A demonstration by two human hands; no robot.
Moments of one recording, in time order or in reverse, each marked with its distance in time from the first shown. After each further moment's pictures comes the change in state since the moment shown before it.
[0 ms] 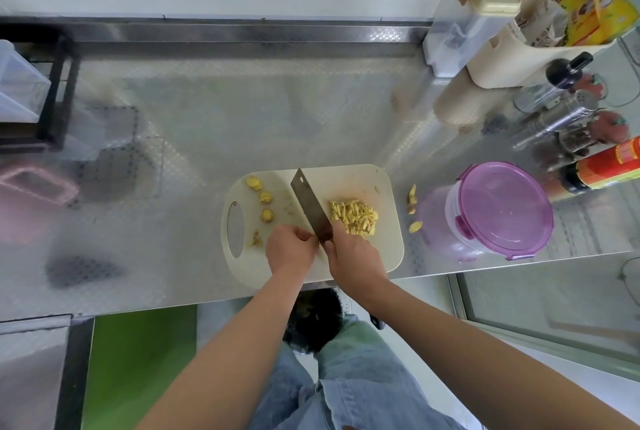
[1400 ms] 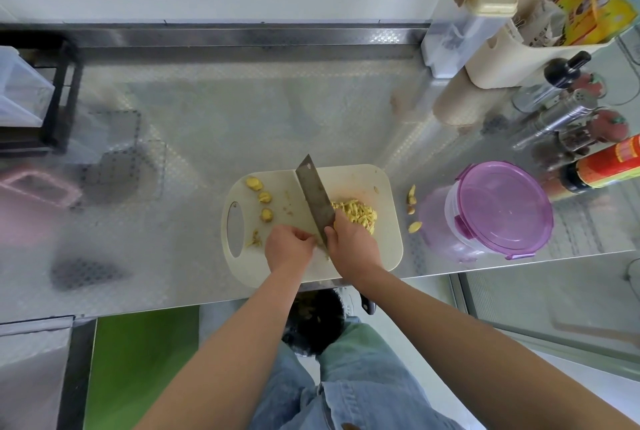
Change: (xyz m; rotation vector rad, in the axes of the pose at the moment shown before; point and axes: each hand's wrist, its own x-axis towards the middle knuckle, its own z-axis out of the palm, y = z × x) left_hand 0.001 0.002 -0.001 0.002 -0.016 -0.037; right_hand 0.018 0.002 -0.002 0.090 0.085 0.046
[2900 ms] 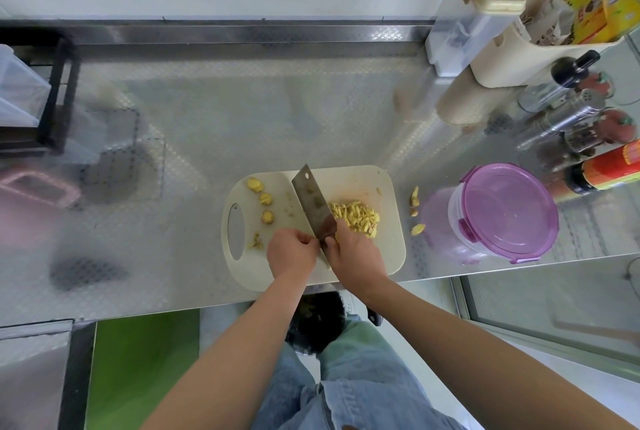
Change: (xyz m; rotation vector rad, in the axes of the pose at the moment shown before) left_hand -0.003 0.003 0.000 0.030 0.041 0.027; right_hand -0.007 0.000 0.002 -0.006 -0.072 -0.009
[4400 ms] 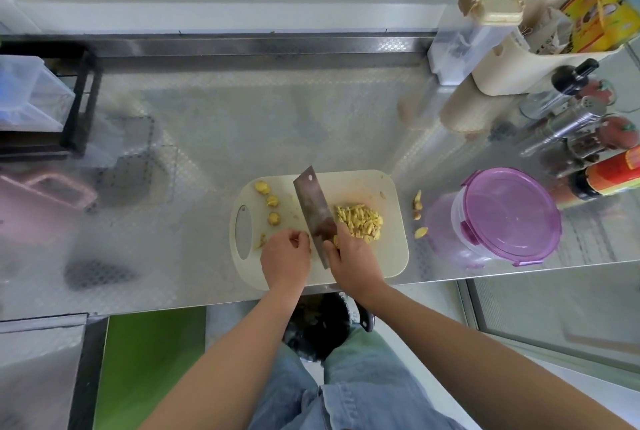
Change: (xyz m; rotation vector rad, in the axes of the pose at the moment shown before) left_hand -0.004 -0.017 -0.007 -0.015 0.140 0.144; right_hand -0.006 0.001 0.009 0.195 0.049 -0.090
